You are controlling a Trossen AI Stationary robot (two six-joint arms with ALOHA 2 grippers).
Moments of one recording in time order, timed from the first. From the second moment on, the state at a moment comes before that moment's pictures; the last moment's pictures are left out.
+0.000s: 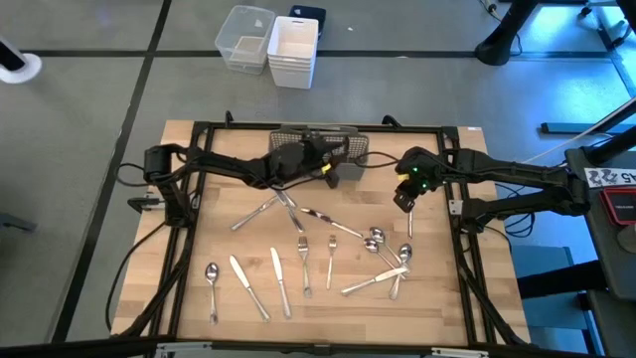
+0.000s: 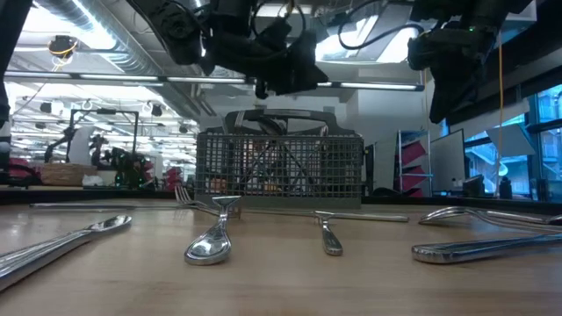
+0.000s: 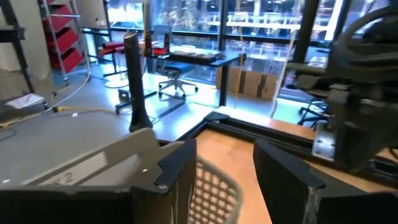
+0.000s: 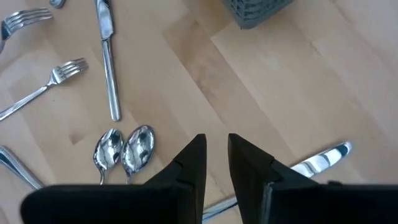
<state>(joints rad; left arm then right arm) 0.19 1.75 1.02 0.67 -0.33 -0.05 -0.25 1.05 0.90 -0.92 -0.02 0.36</state>
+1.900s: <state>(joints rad) -0.35 1.79 1.02 -0.29 -0.12 -1.46 0.21 1.30 0.90 -0.54 -0.04 0.07</state>
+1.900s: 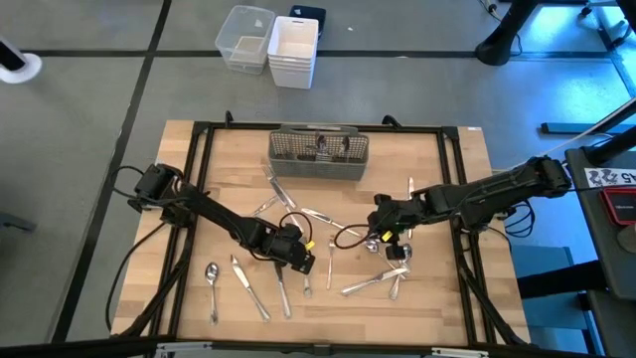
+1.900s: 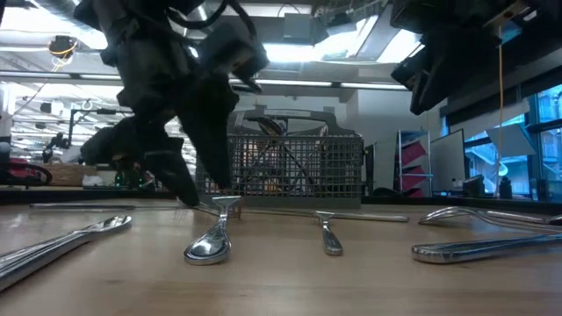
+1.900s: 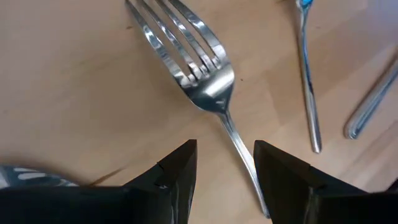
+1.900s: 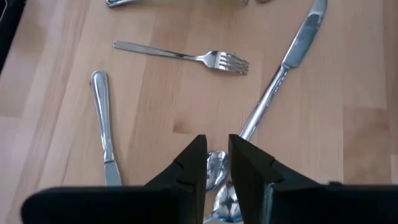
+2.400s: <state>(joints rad) -0.32 1.87 1.03 -0.17 -0.14 -1.44 0.21 1.31 0.90 -0.52 0.01 0.07</state>
